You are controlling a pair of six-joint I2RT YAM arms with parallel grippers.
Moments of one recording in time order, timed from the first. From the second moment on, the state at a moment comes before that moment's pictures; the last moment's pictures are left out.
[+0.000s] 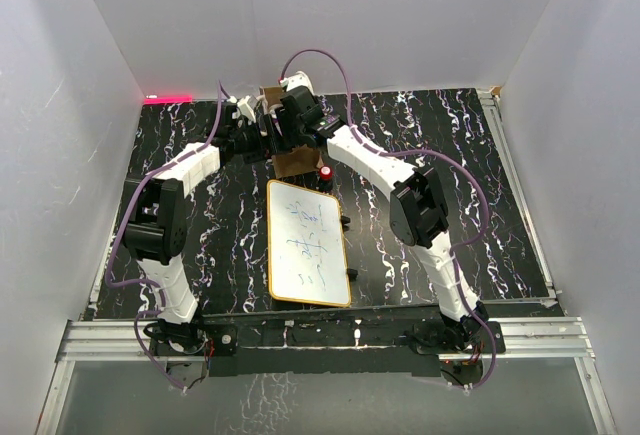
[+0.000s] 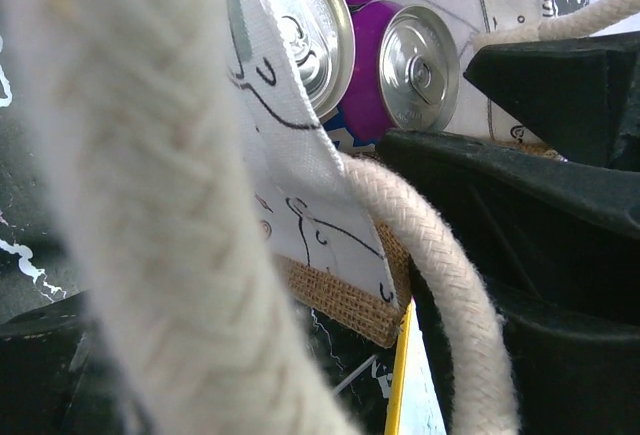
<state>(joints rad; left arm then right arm) -0.21 1.88 1.32 -0.15 0.50 -0.45 0.68 2.31 2.19 -0.54 0.31 0.18</state>
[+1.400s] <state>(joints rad) -0.20 1.89 1.32 -0.13 0.52 -0.46 0.64 2.43 2.35 -0.66 0.24 -0.06</state>
